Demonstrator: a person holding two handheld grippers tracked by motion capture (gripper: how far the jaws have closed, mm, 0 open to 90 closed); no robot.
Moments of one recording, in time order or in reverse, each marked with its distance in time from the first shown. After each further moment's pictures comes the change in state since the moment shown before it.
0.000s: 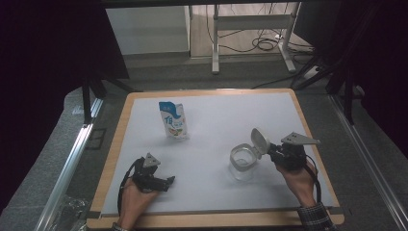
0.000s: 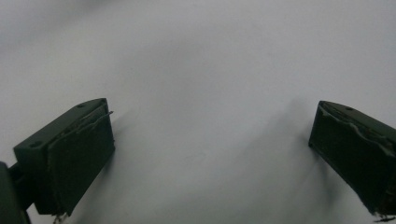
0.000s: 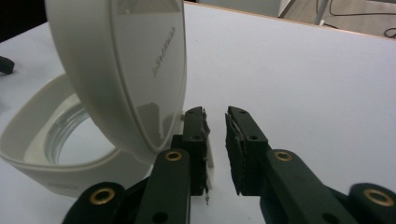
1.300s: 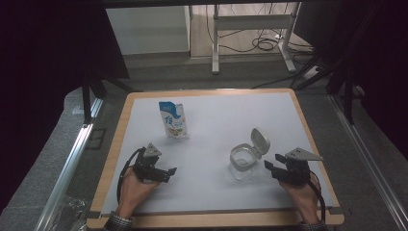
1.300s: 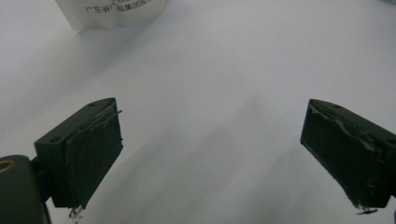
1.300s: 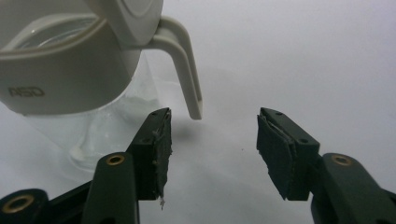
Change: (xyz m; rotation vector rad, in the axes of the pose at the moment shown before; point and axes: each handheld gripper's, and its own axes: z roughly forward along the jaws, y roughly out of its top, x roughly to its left) left arm 0.008 0.035 -0.011 -0.014 -0.045 0.043; right arm 0.002 -0.047 -0.007 0.047 -0.057 0.048
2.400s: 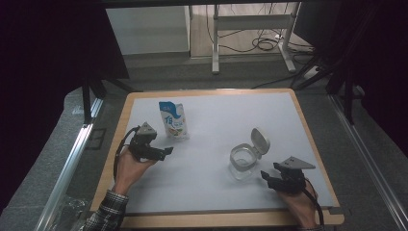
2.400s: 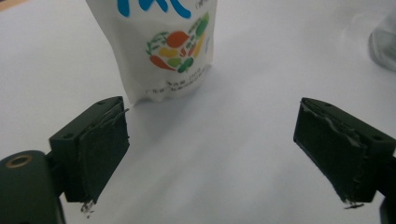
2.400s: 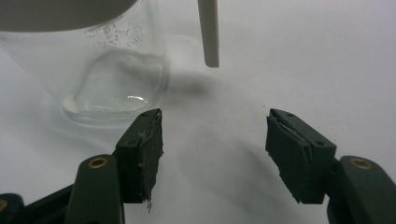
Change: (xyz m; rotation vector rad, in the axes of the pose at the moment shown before) left arm 0.041 0.048 -0.013 -0.071 -0.009 0.021; right arm 0.009 -0.027 0.010 0.069 -0.003 -0.039
